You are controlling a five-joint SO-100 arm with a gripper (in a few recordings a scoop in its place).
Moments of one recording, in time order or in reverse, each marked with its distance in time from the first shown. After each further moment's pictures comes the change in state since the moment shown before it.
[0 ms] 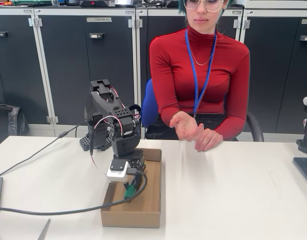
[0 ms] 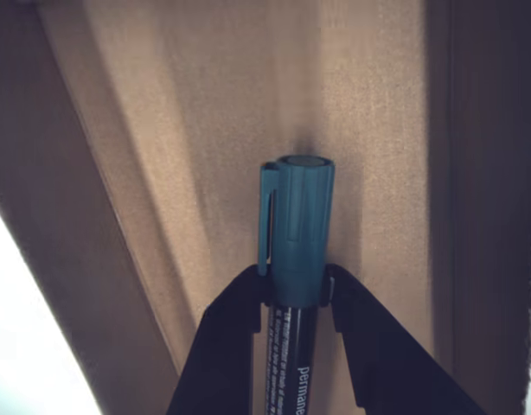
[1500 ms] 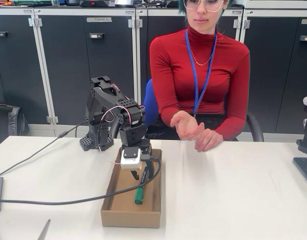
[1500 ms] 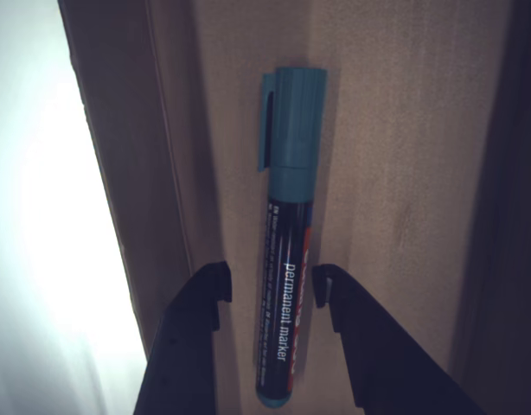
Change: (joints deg) arm -5.8 6.3 6.3 0.1 -2.2
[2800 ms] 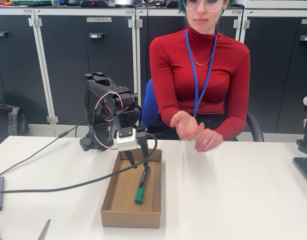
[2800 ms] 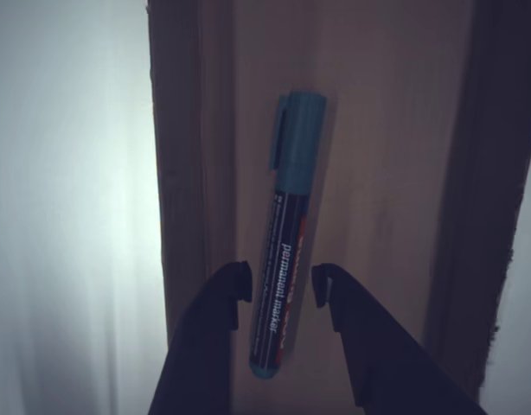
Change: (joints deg) arm 1.6 13.4 9.6 -4.0 -5.5
